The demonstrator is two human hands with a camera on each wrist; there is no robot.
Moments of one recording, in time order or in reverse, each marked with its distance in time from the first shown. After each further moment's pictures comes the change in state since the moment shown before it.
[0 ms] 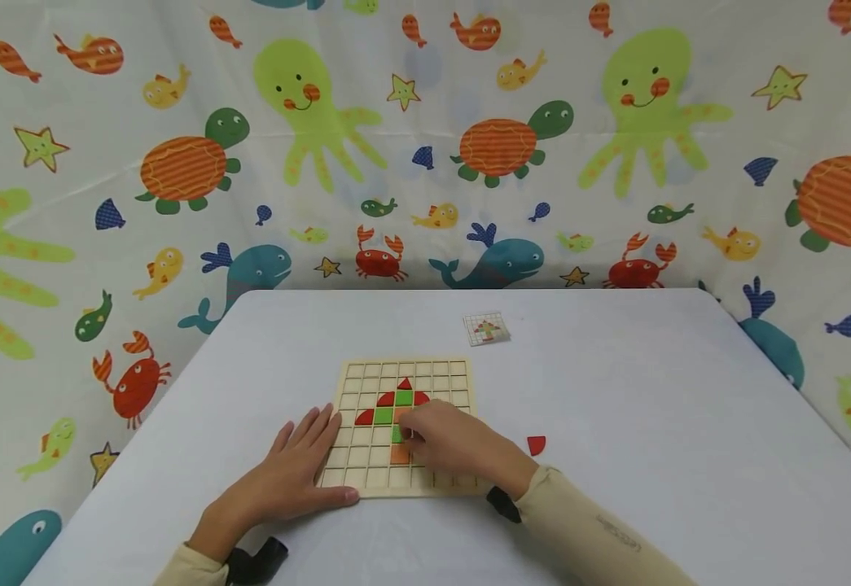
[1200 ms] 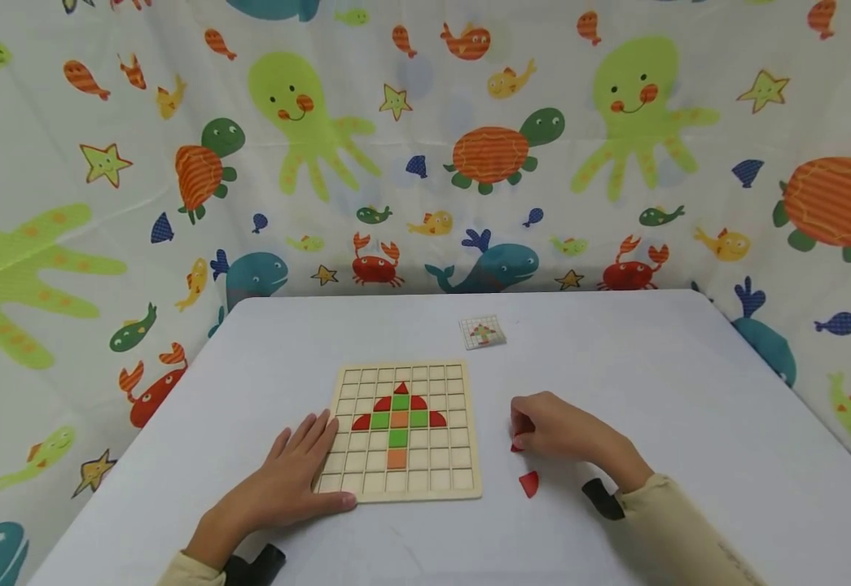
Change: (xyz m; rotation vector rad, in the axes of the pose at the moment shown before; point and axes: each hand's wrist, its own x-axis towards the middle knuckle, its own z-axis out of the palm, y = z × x) left_hand 0.002 -0.003 0.003 0.008 -0.004 -0.015; right_hand -0.097 0.072 -0.060 0.132 -0.050 0.282
